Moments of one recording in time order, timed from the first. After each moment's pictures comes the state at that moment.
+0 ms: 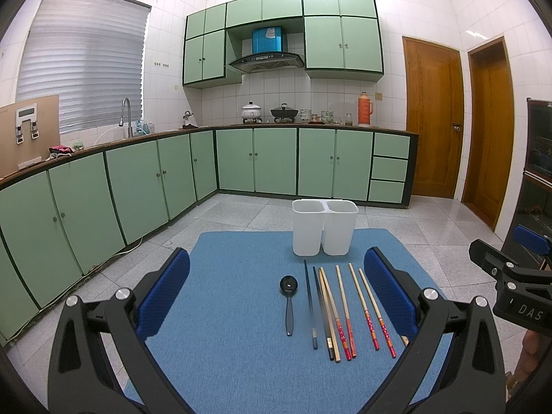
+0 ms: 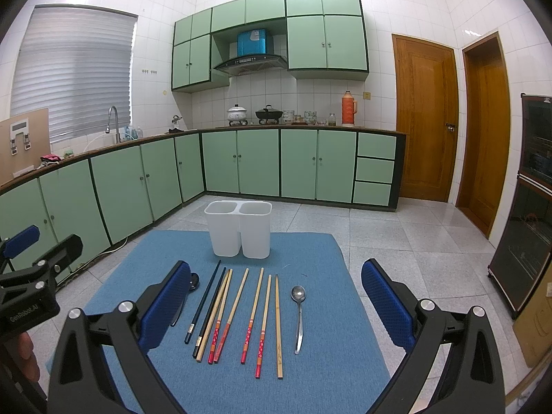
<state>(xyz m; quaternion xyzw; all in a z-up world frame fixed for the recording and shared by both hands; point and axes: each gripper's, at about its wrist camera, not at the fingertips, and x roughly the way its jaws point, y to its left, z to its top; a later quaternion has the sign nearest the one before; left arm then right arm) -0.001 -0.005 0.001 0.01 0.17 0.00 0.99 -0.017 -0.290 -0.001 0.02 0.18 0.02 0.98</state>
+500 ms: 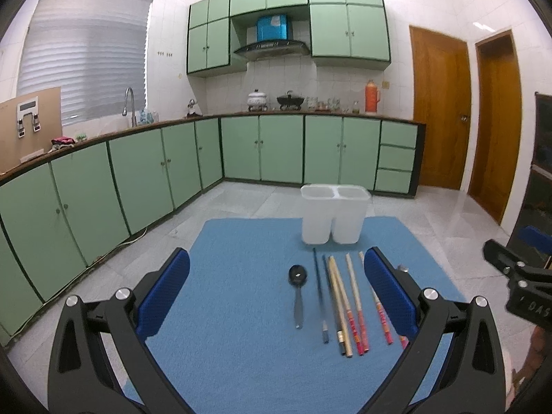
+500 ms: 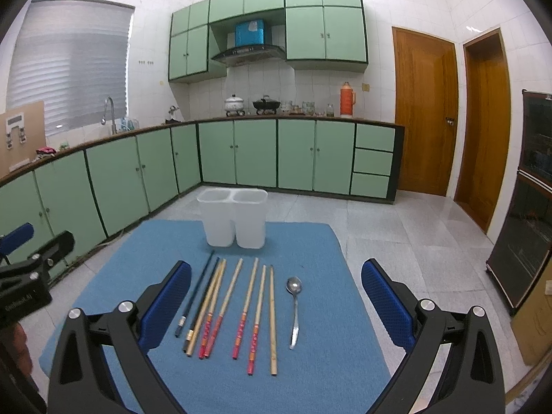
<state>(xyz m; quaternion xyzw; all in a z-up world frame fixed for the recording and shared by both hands) 0.025 0.014 -0.021 0.01 0.20 0.02 0.98 0.002 -0.296 -0.018 0.01 0.21 0.01 0.98</state>
